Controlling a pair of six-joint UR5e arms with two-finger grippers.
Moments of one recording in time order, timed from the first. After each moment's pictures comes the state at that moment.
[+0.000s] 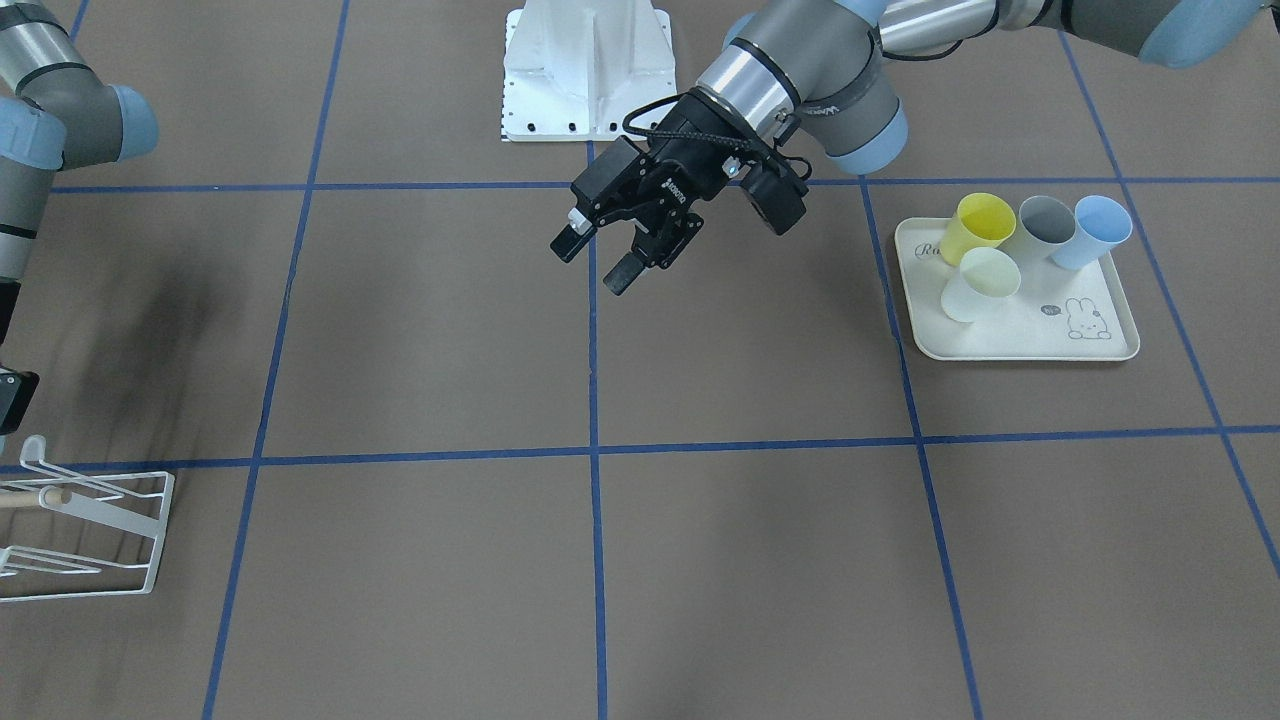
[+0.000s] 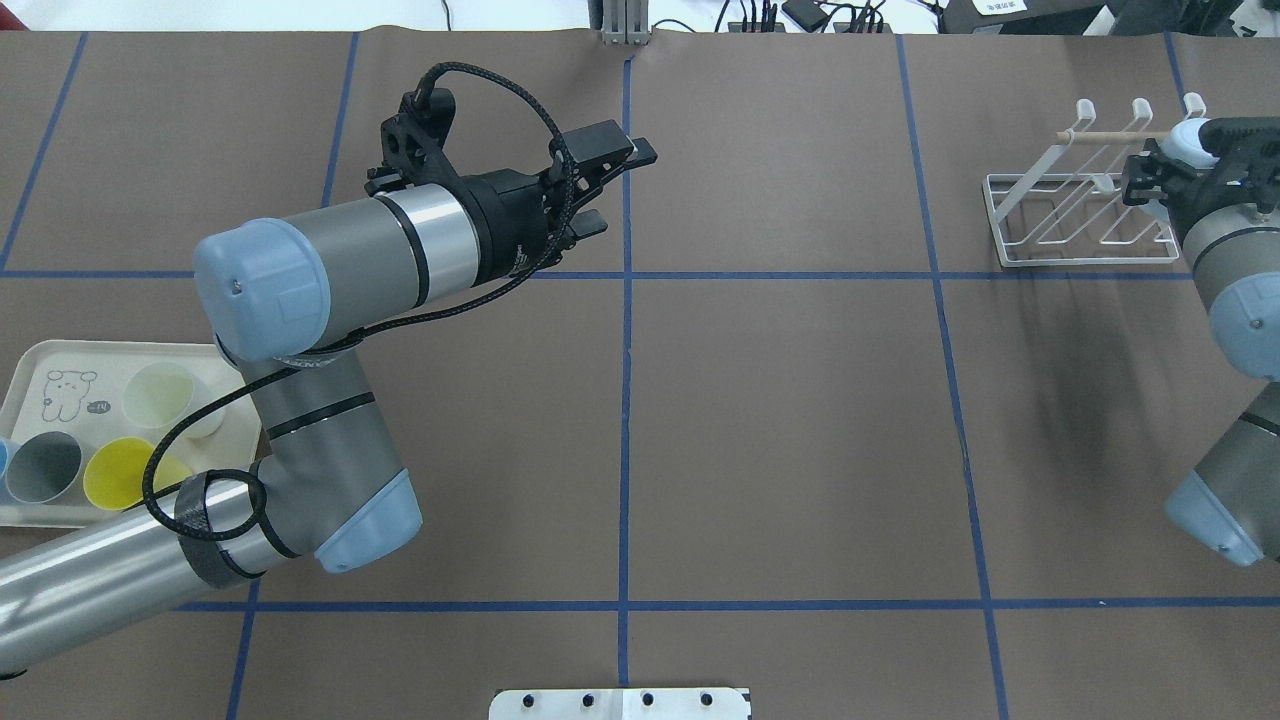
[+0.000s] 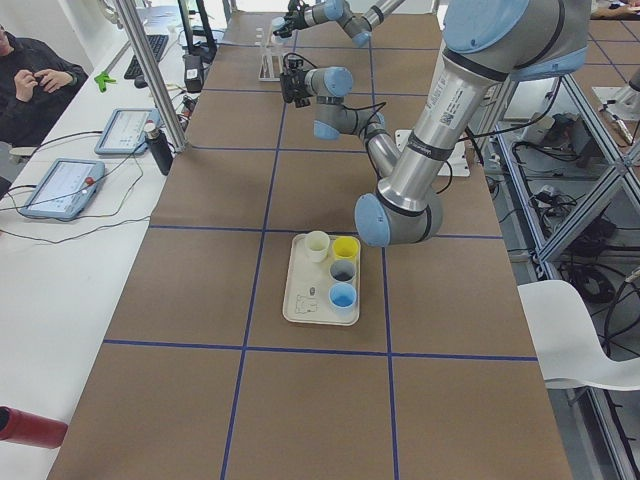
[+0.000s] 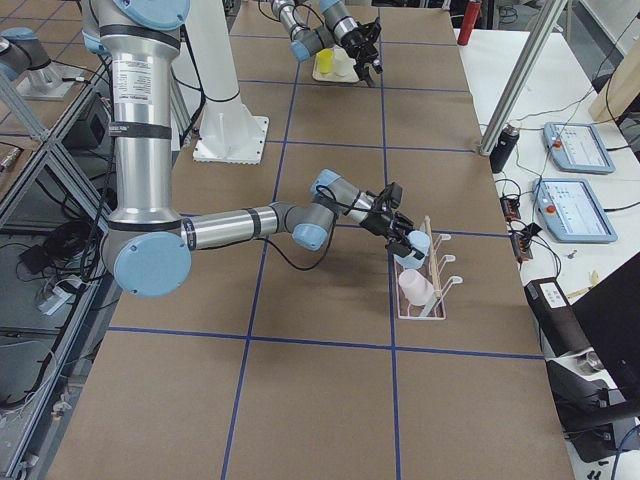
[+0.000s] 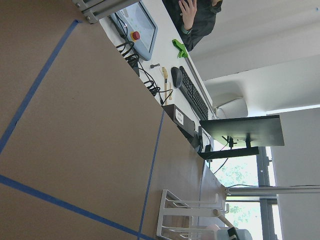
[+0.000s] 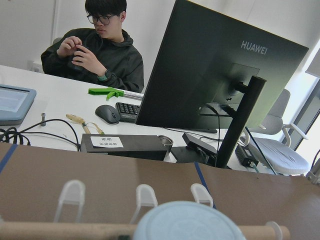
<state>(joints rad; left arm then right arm) -0.57 -2.19 -1.68 -2.59 -1.52 -1.86 0.83 -1.59 1.66 -0.73 0.99 0.93</state>
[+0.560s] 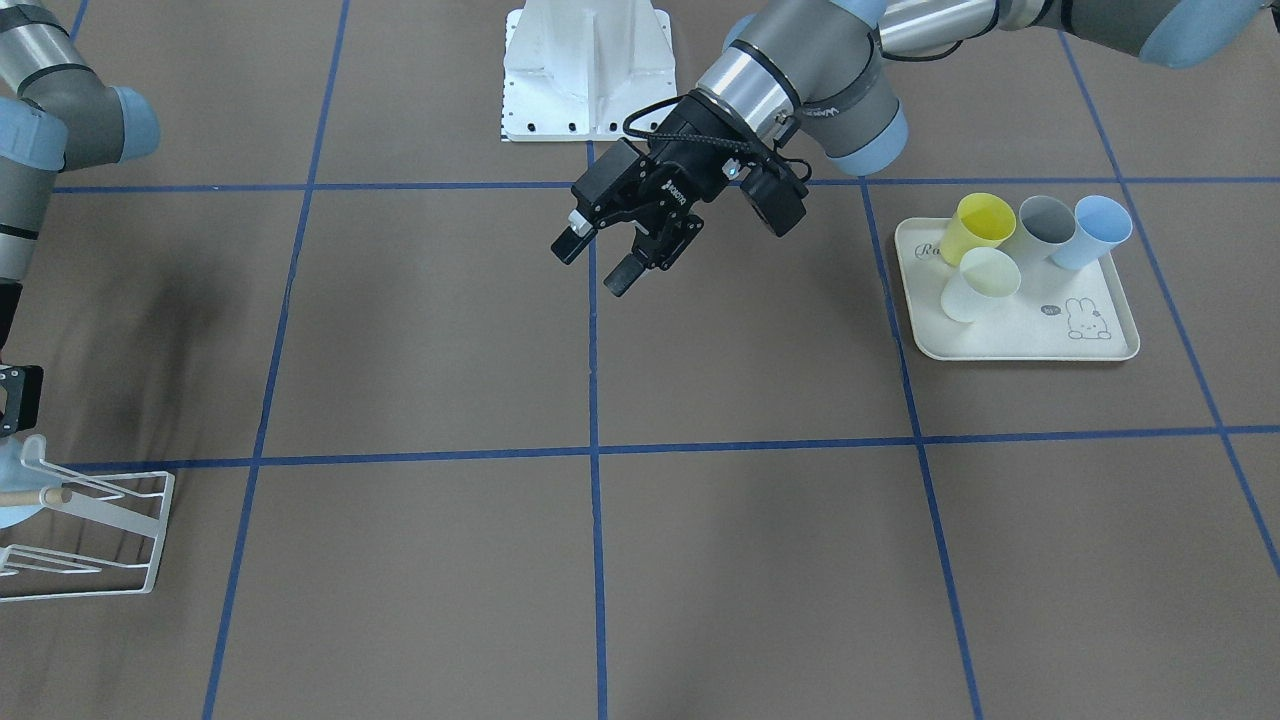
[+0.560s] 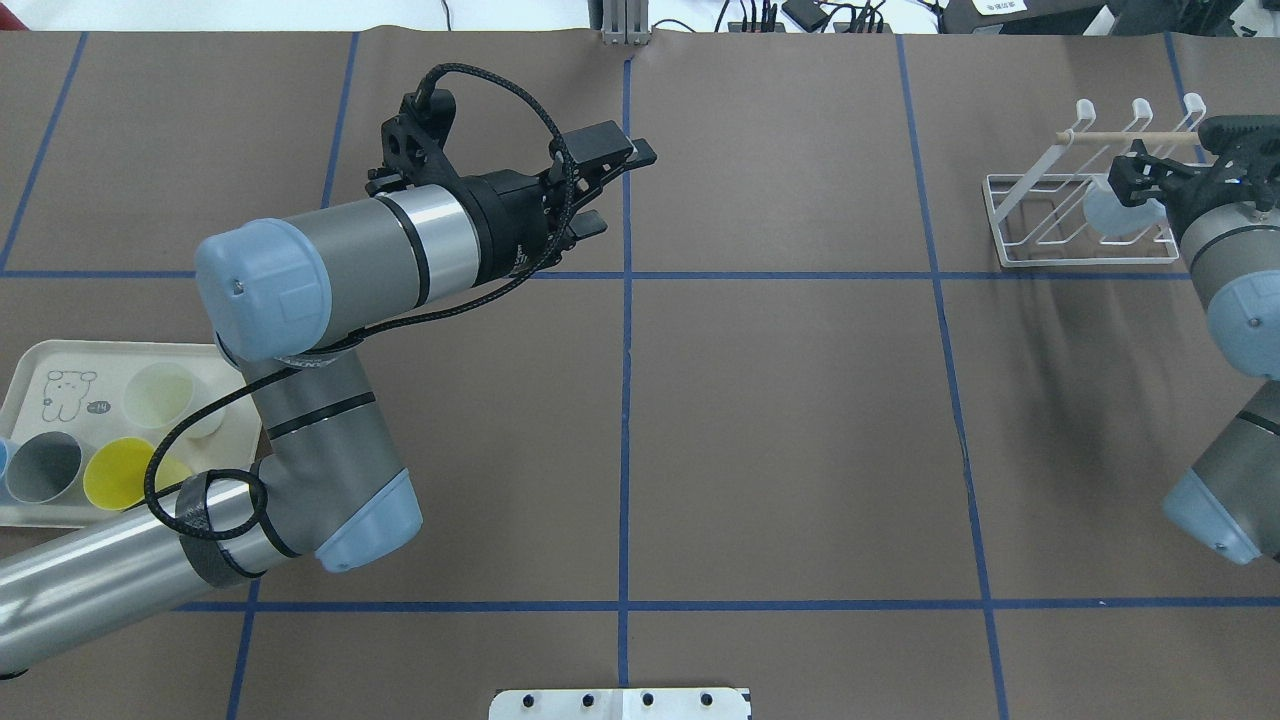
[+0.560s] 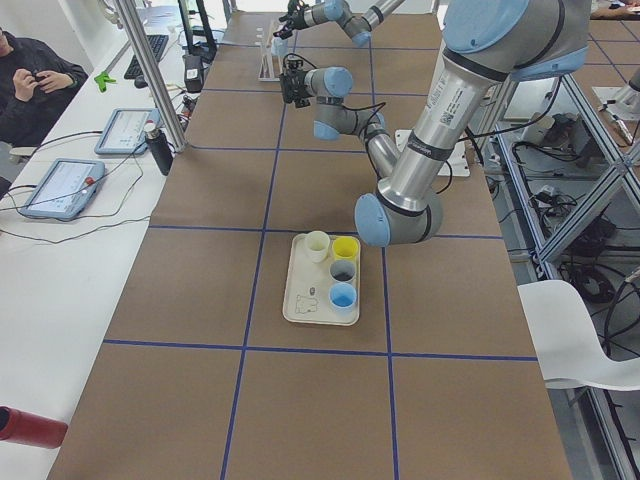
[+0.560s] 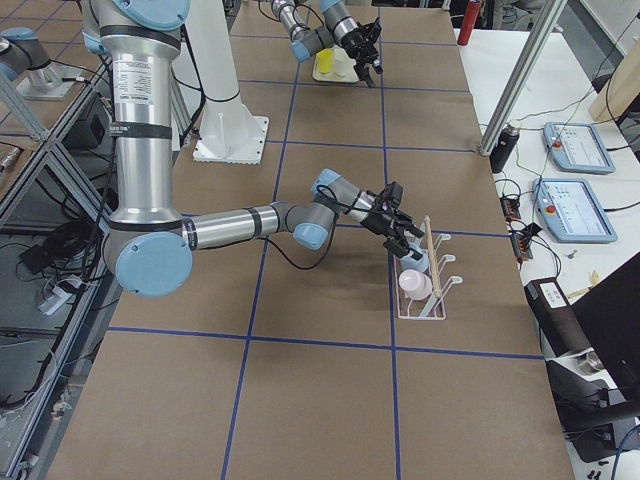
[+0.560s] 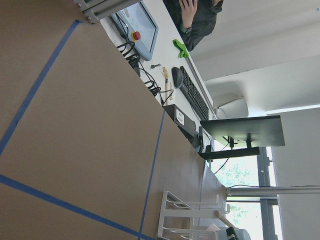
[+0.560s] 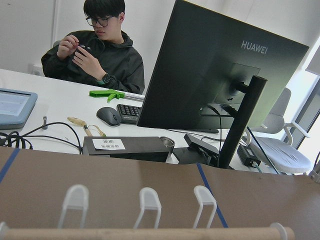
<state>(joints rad) -0.57 -2.19 -1.68 -2.59 -1.52 -1.86 0.83 -1.58 1.67 -0.73 0.99 0.94</state>
